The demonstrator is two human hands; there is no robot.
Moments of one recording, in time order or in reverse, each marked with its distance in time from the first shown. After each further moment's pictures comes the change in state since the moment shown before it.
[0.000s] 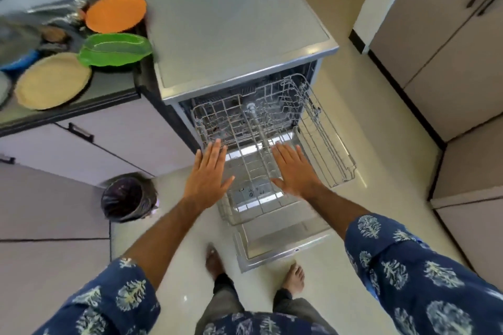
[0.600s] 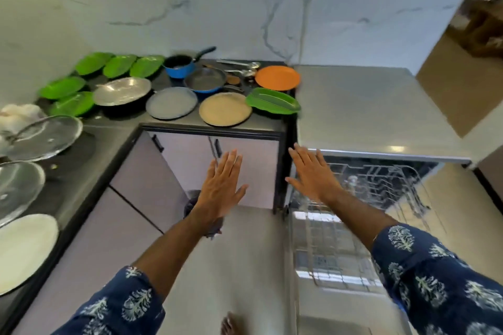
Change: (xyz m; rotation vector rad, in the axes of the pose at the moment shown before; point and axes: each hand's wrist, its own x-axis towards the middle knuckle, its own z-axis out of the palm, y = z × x) left_hand -0.159 -0.238 -0.093 -0.046 0.247 -0.356; right_hand 0.139 -0.257 -0.156 -0.137 0.283 -0.344
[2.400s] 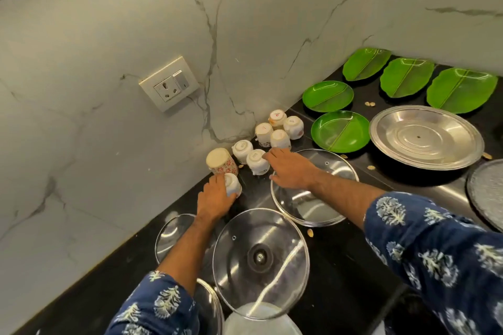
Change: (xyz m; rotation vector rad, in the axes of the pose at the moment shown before) left_hand -0.197 -0.753 -0.060 -0.115 -0.133 -1.244; right_hand 0.580 -0.756 0.011 0.239 -0.168 -0.956
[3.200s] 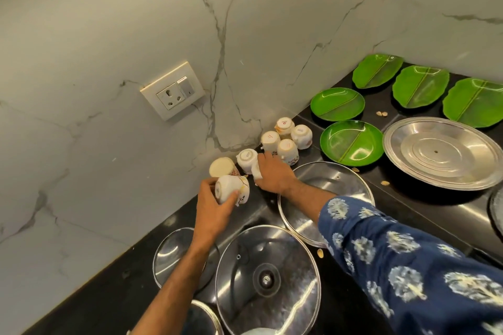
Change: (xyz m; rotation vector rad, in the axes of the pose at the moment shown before) left_hand -0.038 0.014 -0.029 -0.860 0.280 -0.042; right_hand 0.077 -0.018 0.040 0.133 0.087 0.203
